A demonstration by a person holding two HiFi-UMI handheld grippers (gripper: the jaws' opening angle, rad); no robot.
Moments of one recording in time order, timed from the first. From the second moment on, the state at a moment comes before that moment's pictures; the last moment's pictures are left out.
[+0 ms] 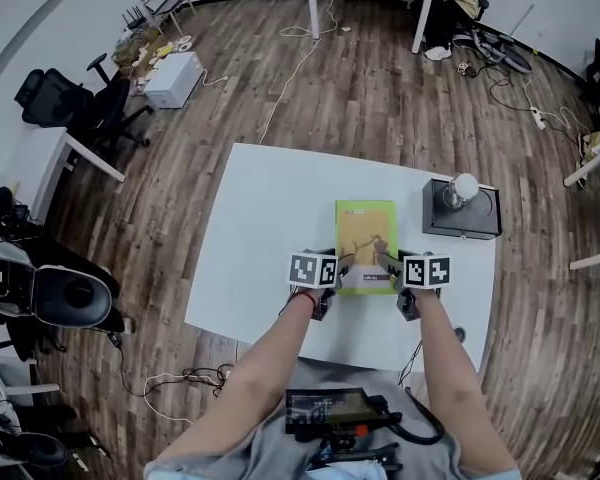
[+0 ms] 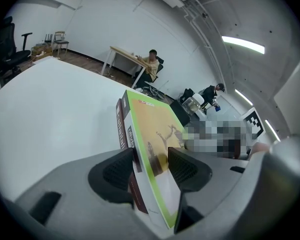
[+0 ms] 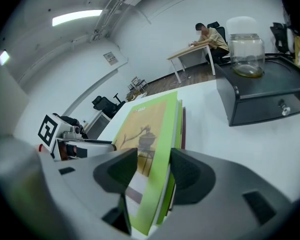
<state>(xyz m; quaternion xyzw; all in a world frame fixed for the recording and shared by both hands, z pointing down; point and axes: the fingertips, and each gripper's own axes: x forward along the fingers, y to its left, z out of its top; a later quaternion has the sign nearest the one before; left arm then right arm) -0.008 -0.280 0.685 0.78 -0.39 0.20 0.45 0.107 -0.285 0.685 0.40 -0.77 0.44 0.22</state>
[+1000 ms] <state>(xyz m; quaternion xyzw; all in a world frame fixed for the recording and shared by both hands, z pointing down) -0.019 -0.288 0.685 0.79 -0.40 0.23 0.40 0.095 -0.291 0.685 0.41 -0.78 0.41 0.23</state>
